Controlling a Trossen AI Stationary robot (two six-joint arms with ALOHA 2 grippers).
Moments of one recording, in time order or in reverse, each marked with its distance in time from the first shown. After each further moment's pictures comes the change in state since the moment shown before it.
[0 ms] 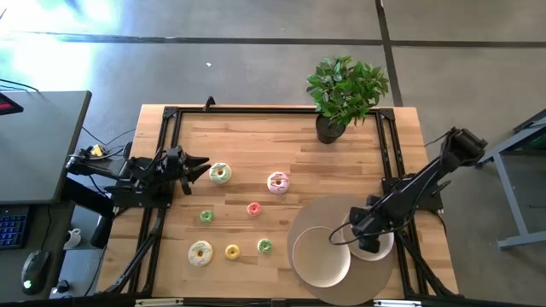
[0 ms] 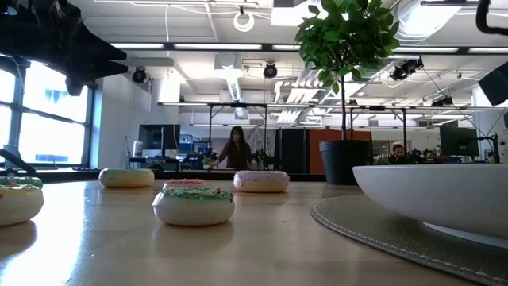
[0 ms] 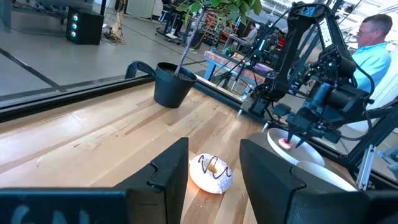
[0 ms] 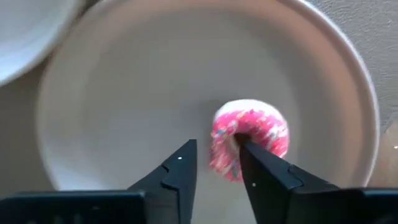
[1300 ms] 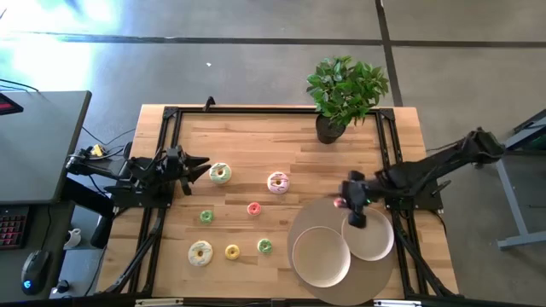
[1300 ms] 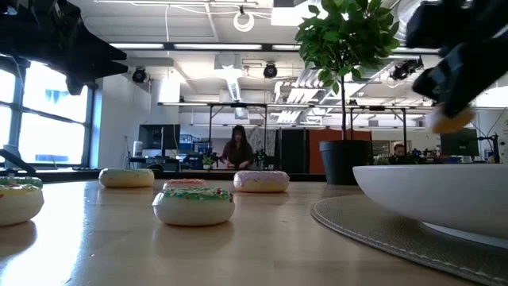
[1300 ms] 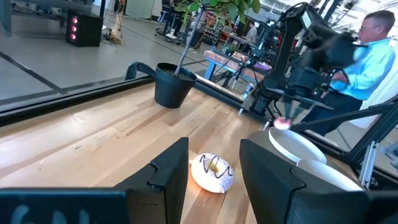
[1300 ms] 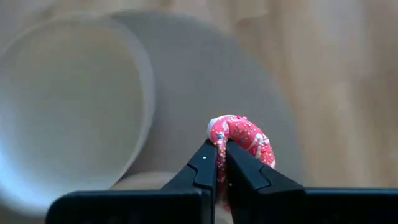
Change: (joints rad) left arm 0.000 0.000 0.000 -0.001 0.002 0.019; right arm -0.340 -0.295 -0.010 0.167 0.143 -0.502
